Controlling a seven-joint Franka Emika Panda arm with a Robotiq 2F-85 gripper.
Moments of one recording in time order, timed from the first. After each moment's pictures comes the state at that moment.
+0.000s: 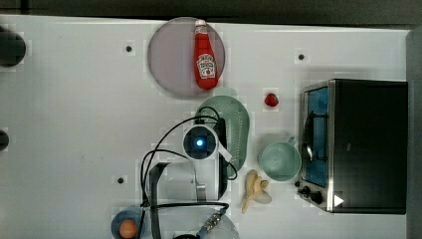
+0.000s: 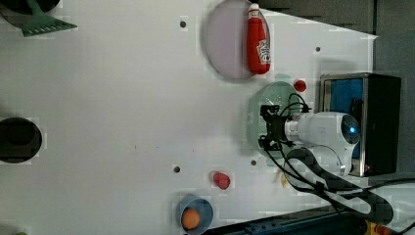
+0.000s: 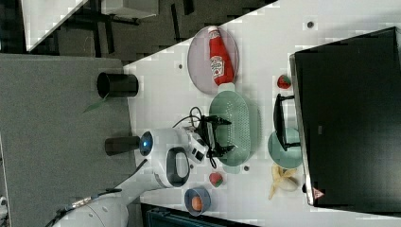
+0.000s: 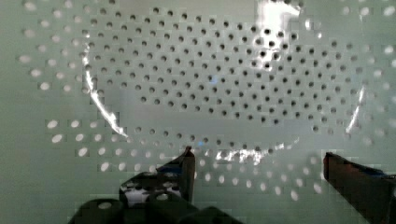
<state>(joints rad) 0.02 0.38 0.06 -2.47 -0.05 1.24 0.82</state>
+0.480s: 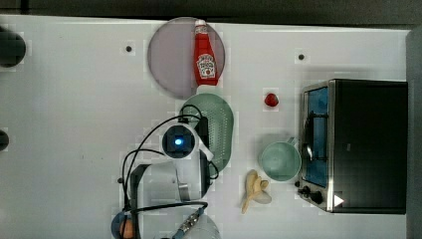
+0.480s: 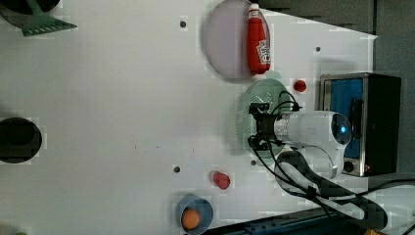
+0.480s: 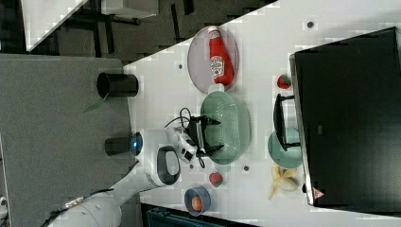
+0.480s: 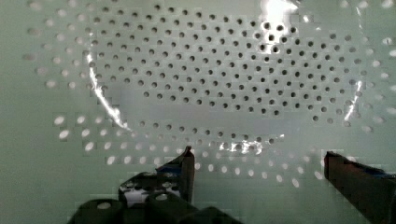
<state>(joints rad) 0.08 0.38 0.11 -2.45 -0.01 1.23 0.92</state>
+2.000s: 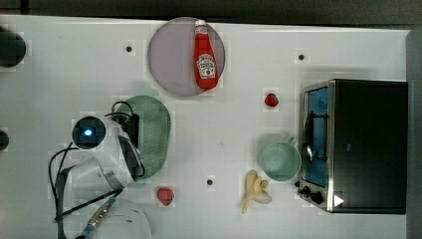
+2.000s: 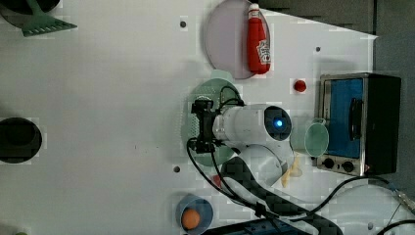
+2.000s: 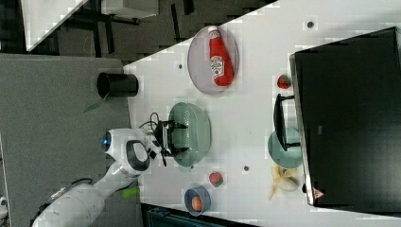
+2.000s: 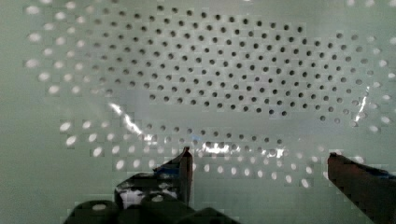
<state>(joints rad) 0.35 0.53 0.18 -2.17 0.01 1.11 1.29</state>
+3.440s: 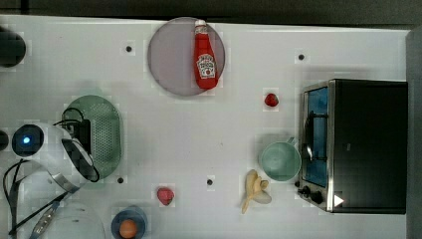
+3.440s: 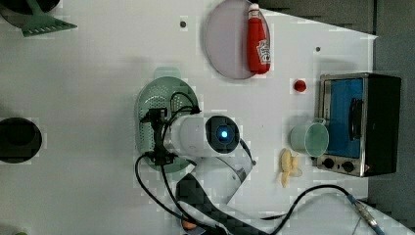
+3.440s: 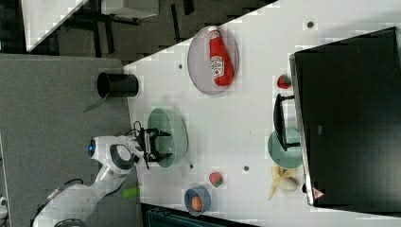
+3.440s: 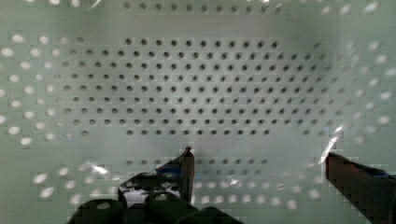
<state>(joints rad) 0.53 0.64 0.20 -1.96 -0.02 0.98 1.39</state>
